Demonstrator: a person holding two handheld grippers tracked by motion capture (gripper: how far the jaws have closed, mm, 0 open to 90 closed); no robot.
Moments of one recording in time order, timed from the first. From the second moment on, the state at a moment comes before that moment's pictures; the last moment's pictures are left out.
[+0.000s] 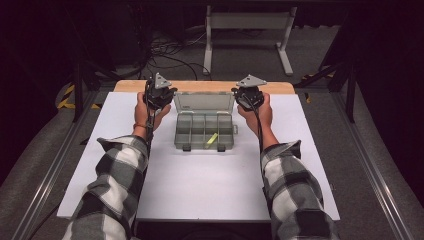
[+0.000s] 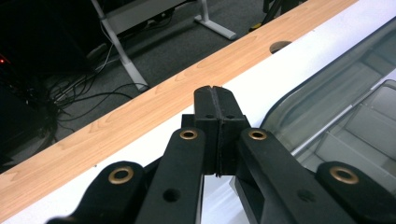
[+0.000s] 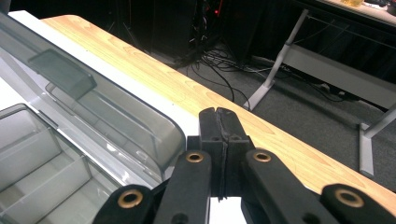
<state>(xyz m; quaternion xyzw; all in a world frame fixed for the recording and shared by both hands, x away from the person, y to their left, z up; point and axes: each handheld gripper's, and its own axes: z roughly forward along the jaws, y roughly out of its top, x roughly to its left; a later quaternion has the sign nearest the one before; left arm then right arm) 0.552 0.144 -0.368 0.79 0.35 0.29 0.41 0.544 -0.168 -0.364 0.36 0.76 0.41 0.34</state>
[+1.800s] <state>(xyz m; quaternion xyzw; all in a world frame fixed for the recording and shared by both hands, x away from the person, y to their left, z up) 0.529 0.144 -0.379 0.79 0.34 0.29 0.42 0.511 -0.164 -0.375 0.36 0.77 0.39 0.36</state>
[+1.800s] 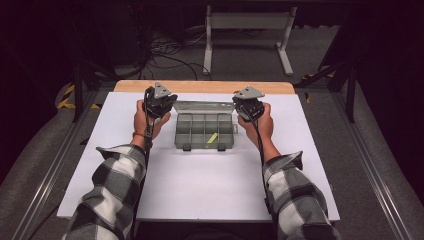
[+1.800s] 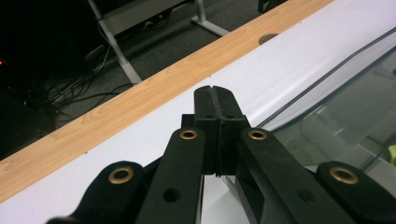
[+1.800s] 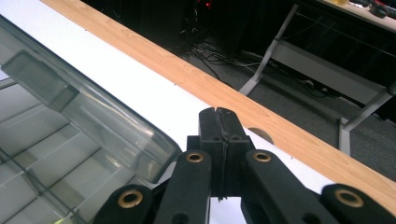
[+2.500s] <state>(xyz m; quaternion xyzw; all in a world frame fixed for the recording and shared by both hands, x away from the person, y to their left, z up) 0.518 0.147 -0.387 0.79 0.33 0.30 0.42 0.499 -0.163 -0.377 0.36 0.77 0.39 0.36</state>
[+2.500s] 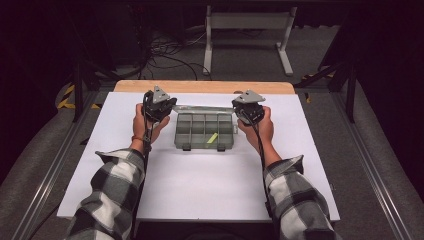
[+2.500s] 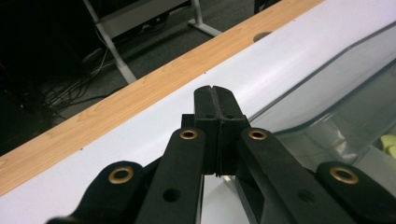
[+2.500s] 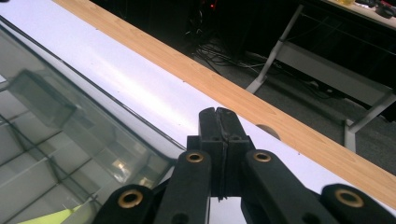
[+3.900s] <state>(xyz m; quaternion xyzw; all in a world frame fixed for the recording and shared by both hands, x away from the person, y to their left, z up) 0.457 0.146 -0.409 0.86 0.23 0.23 0.40 0.451 -0.159 -0.398 0.29 0.83 0.40 0.25</state>
